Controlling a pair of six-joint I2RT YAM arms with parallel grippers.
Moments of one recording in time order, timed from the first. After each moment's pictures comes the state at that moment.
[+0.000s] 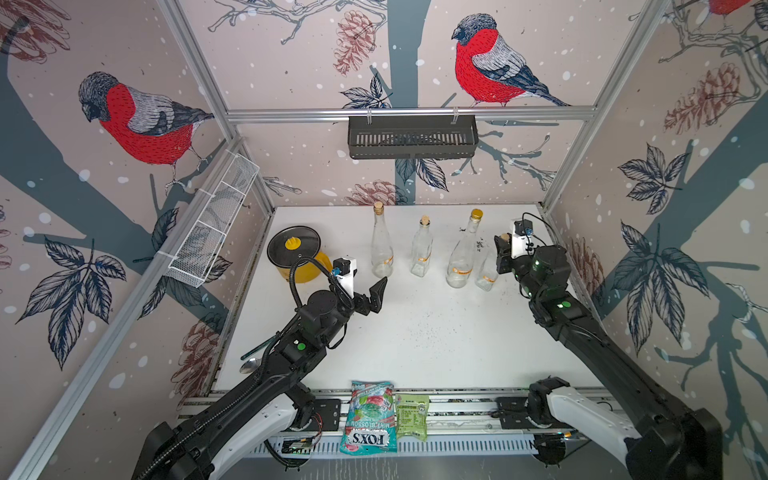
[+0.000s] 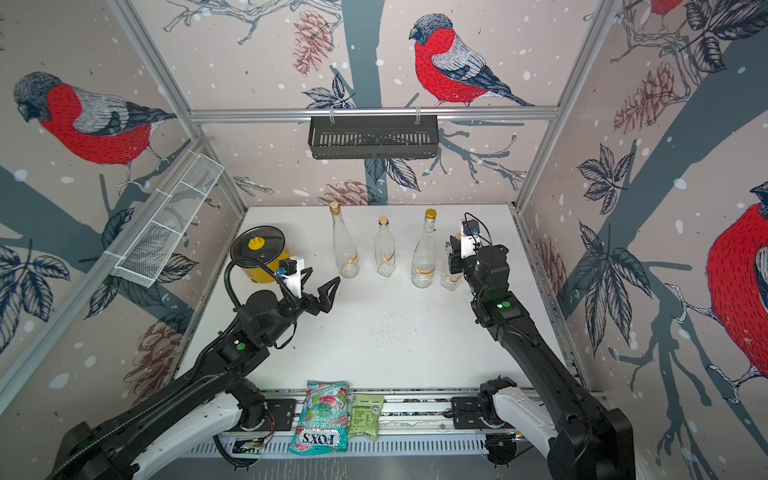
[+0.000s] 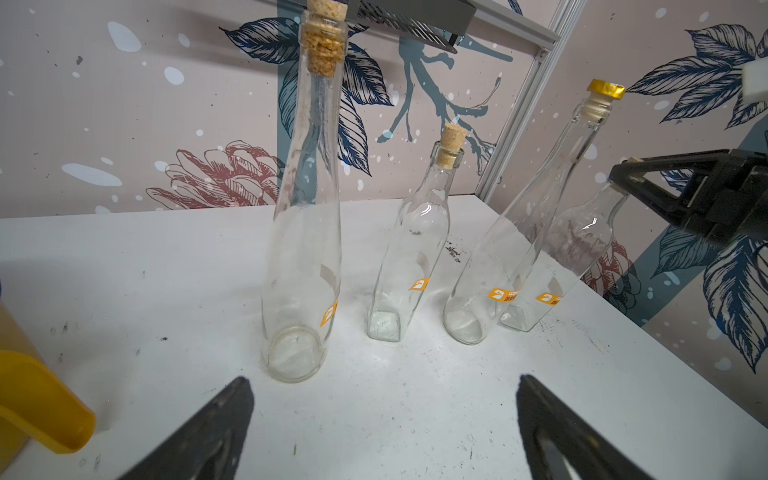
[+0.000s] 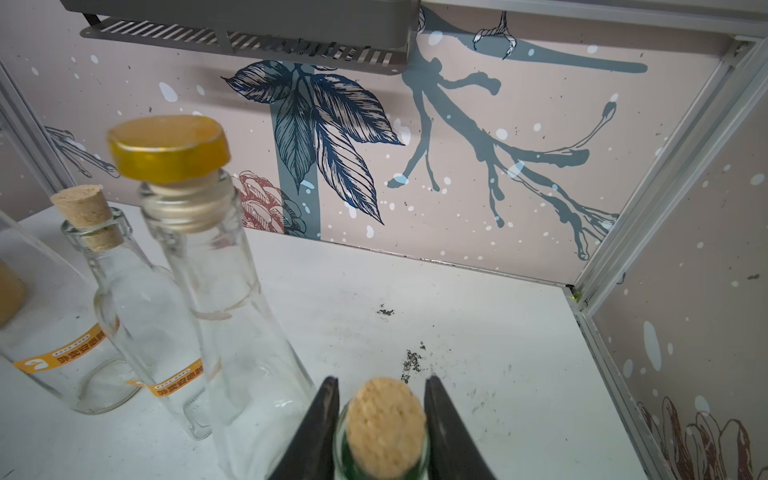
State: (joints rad) left arm -0.64 0.79 0.44 0.23 -0.06 -0.25; right arm 0.28 0.96 0.71 0.11 0.06 -0.08
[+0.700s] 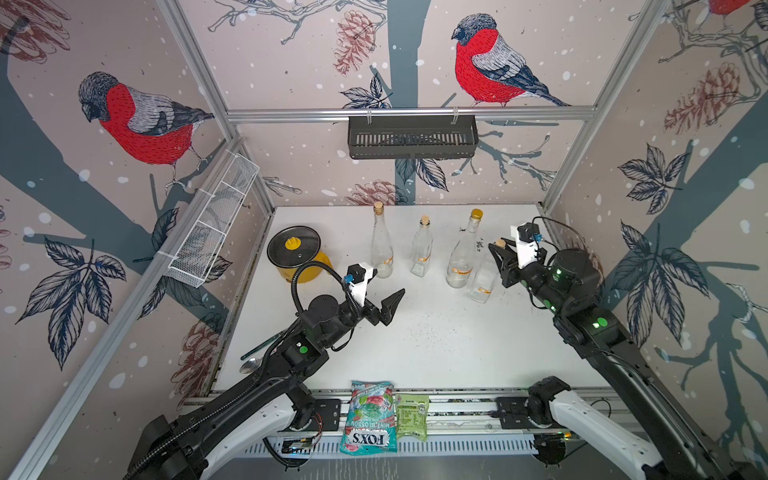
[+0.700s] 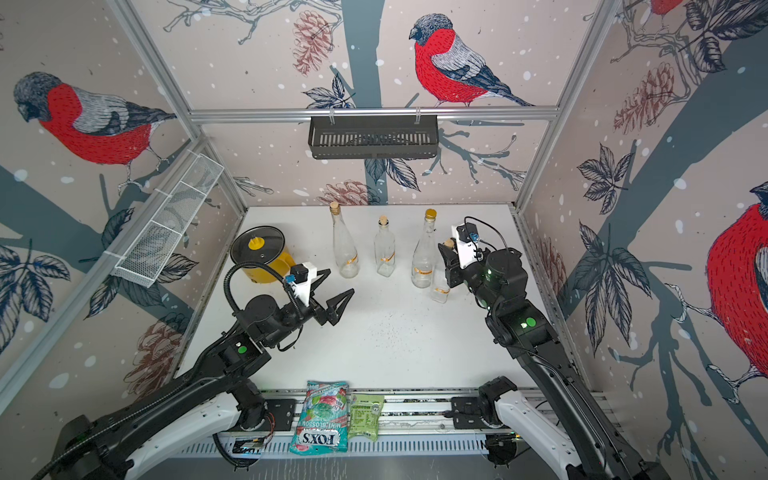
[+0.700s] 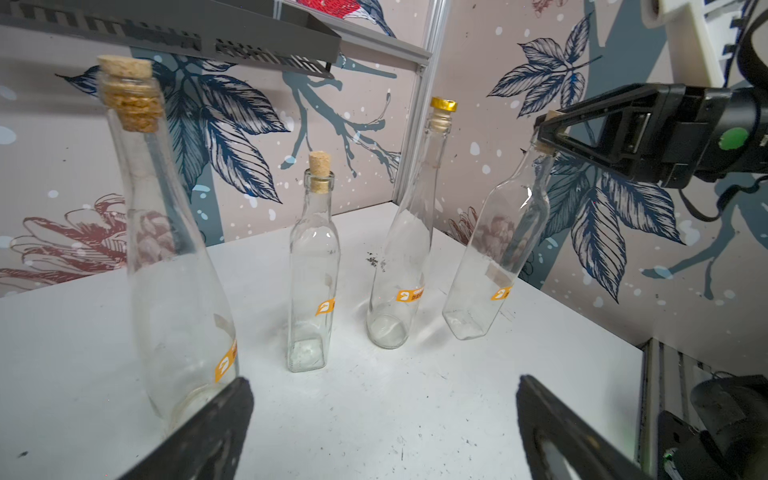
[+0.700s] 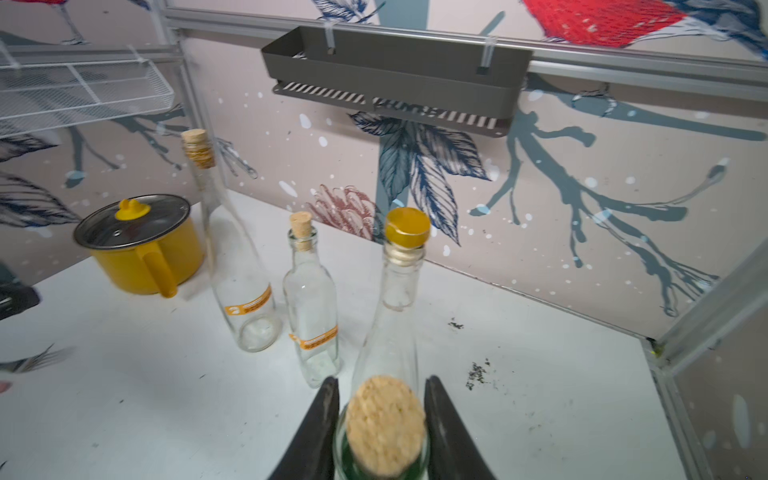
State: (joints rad) left arm -0.74 0.78 0.45 0.31 0.11 -0.16; right arm 0.44 0.79 0.90 -0.29 -0.11 -0.09
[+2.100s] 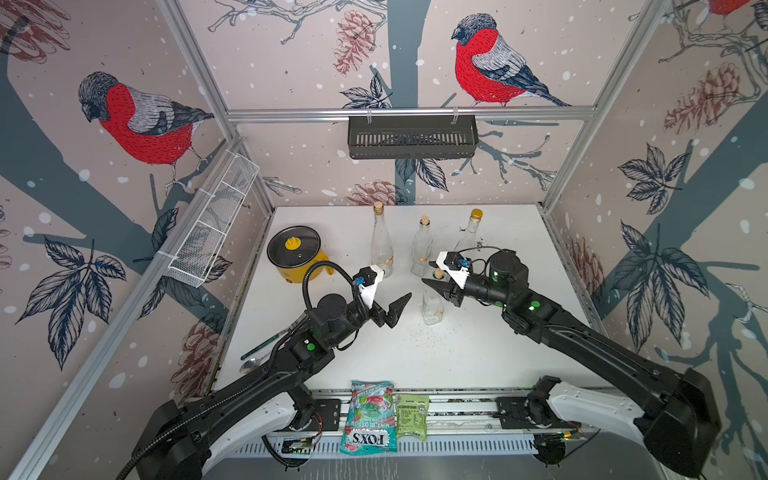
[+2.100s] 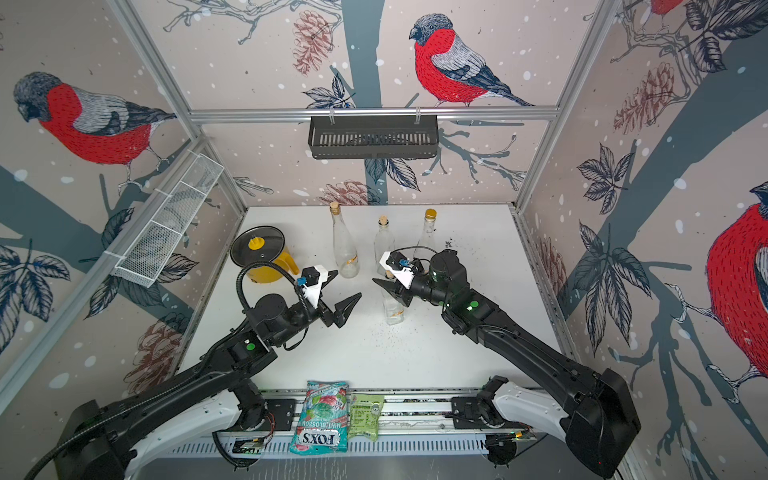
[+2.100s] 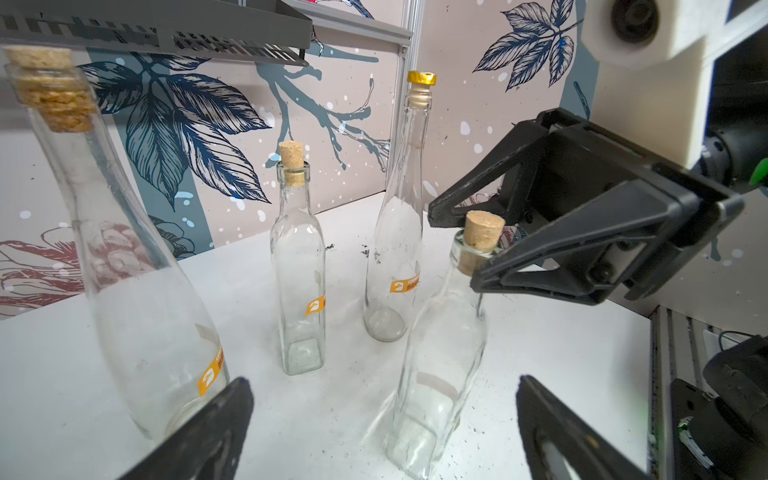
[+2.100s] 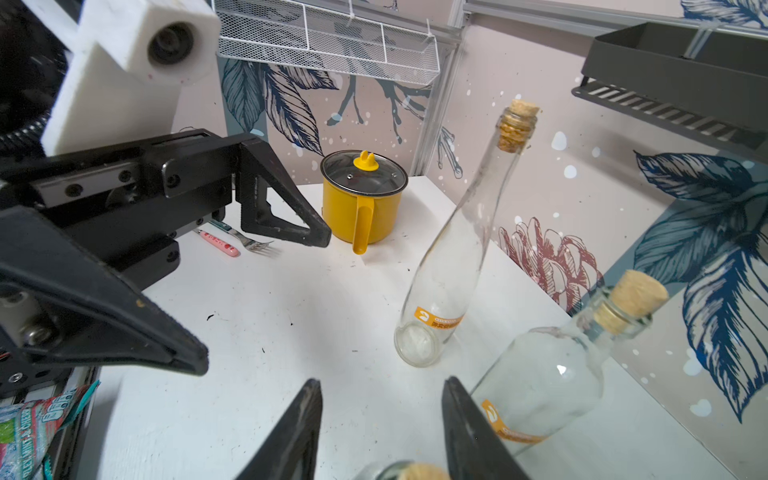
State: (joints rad) left arm -0.78 0.88 0.47 0.36 0.09 -0.08; right arm 0.67 1.08 0.78 0.08 -0.44 -0.29
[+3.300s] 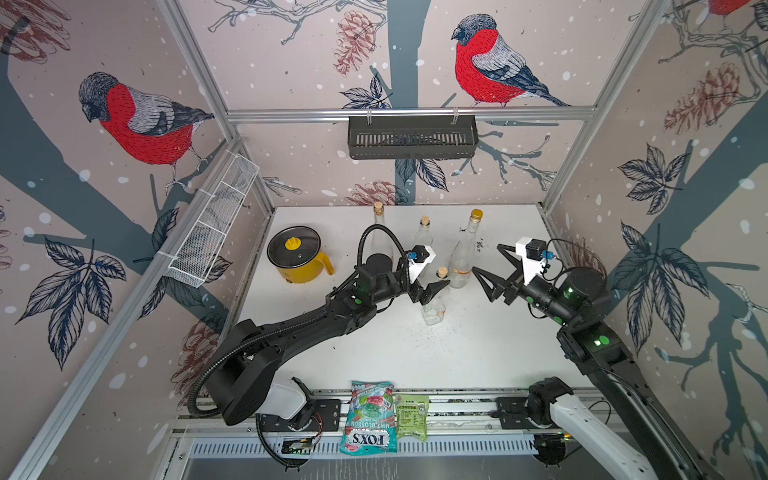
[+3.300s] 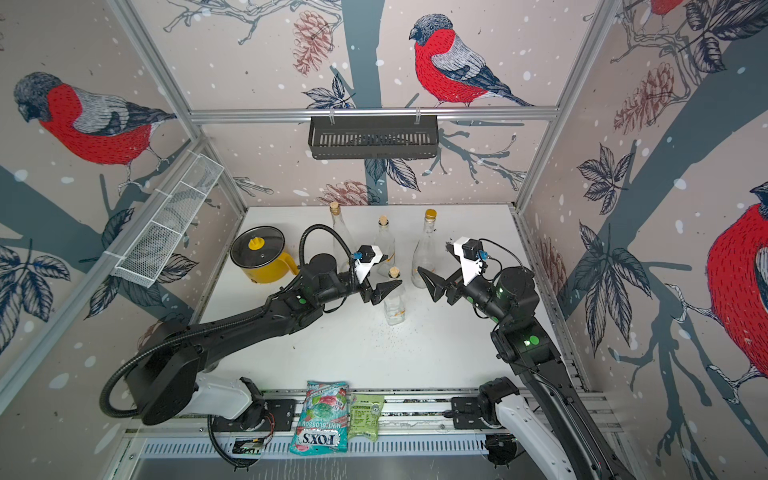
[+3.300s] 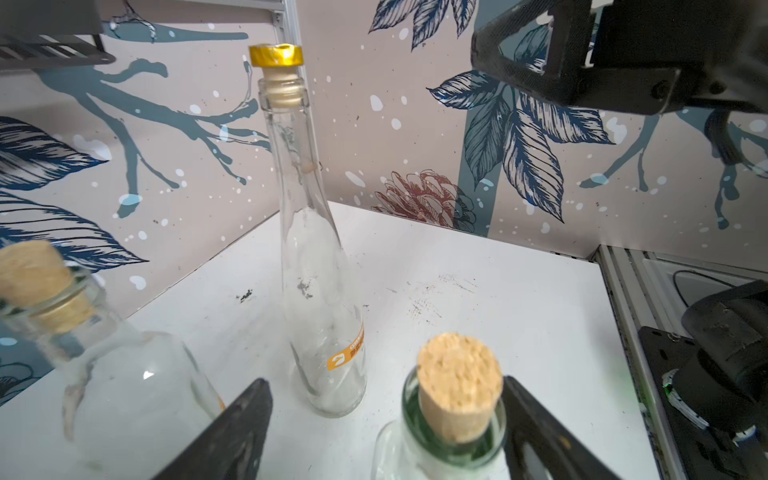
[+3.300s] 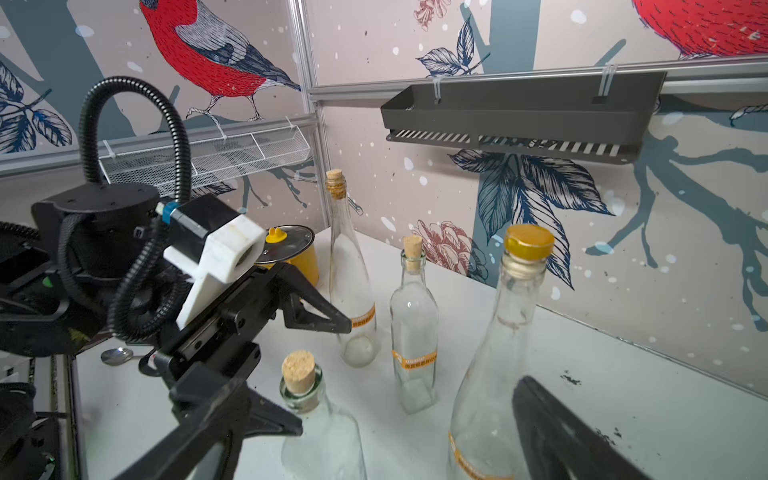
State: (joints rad) left arm -0.77 1.44 0.84 0.47 0.40 0.08; right arm 0.34 0.63 0.71 -0.10 -0.46 0.03
